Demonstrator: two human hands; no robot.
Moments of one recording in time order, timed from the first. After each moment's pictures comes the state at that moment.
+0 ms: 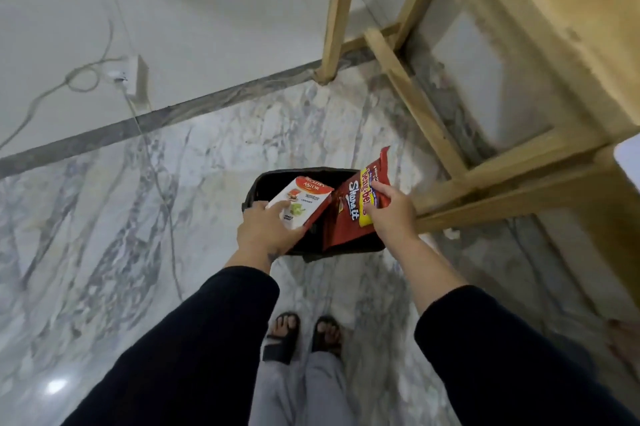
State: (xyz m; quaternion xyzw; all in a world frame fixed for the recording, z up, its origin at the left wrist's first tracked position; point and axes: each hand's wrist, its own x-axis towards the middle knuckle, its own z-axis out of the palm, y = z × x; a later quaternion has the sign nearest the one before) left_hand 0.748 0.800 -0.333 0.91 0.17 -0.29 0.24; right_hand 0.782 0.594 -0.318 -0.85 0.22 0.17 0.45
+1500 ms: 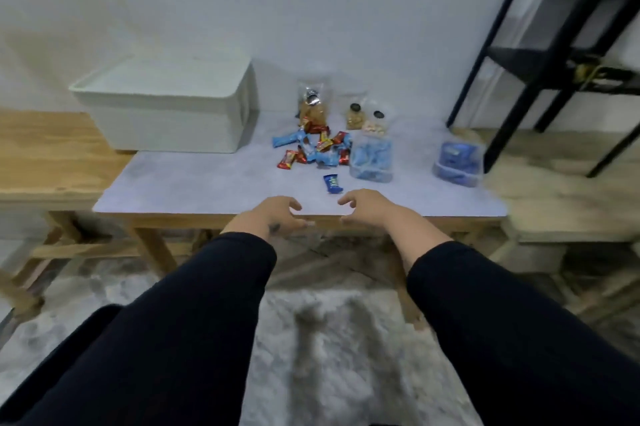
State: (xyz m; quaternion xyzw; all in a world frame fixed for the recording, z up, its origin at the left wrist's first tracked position) left_hand 0.423 0.398 0.037 0.81 -0.48 -0.32 0.09; right_hand 0.261 0.300 0.049 -0.85 0.43 0.08 0.29
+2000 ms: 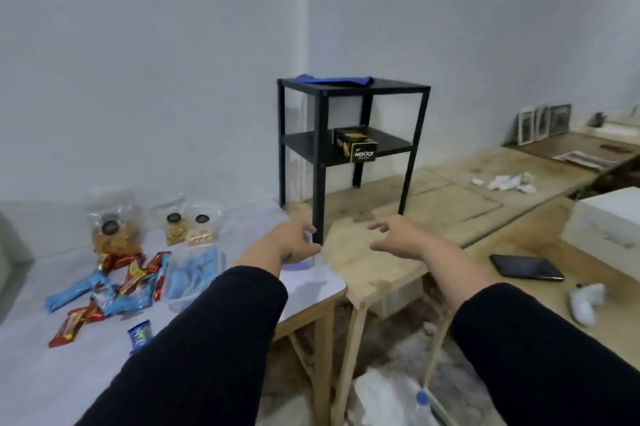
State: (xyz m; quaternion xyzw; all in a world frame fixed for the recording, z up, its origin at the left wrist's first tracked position) left_hand 0.161 0.146 0.123 0.64 -0.72 -0.25 0.12; right_hand -0.053 0.156 0.141 -0.70 0.67 -0.12 0.22
